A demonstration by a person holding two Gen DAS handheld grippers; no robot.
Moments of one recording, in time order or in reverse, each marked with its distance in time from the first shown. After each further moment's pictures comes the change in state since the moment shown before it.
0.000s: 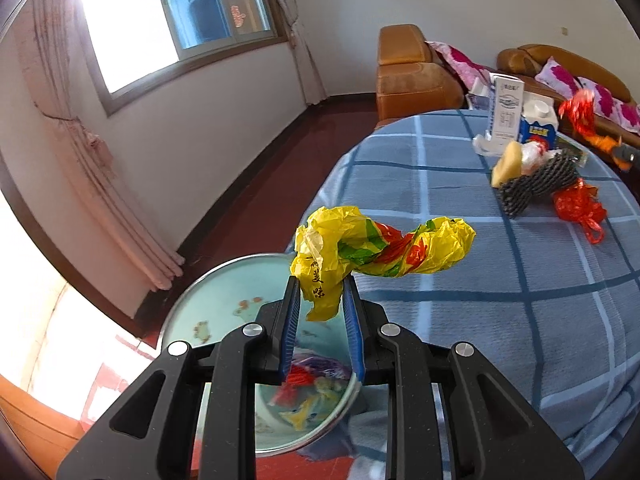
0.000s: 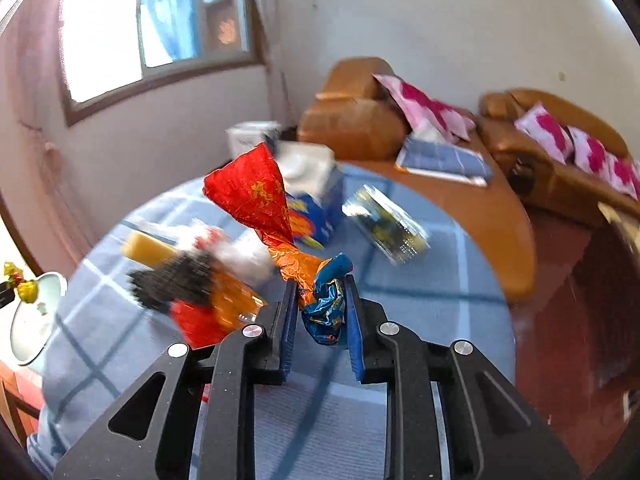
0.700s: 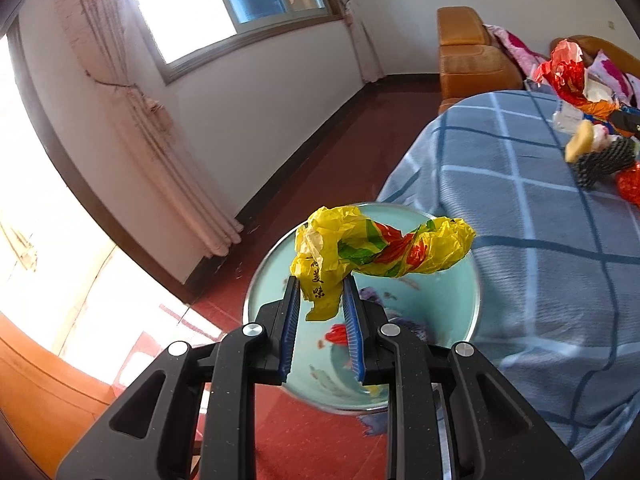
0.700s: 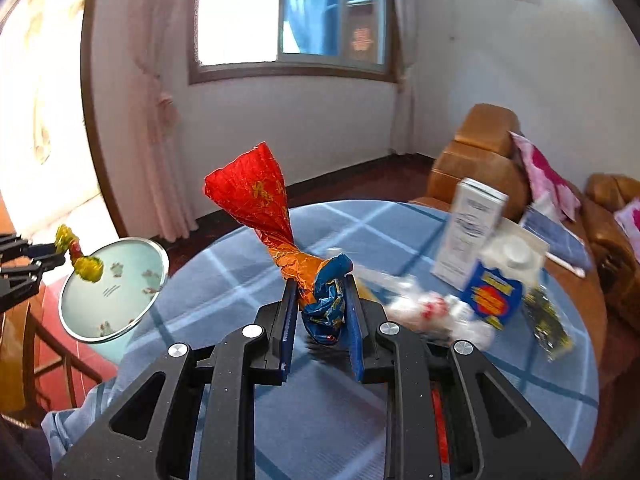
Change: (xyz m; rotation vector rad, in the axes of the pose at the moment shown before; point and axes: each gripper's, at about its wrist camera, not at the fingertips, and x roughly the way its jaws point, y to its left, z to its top) left arm -0.006 0.067 -0.036 -0.057 0.085 0.188; right arm 0.024 0.158 0.019 -0.317 -0.037 0.303
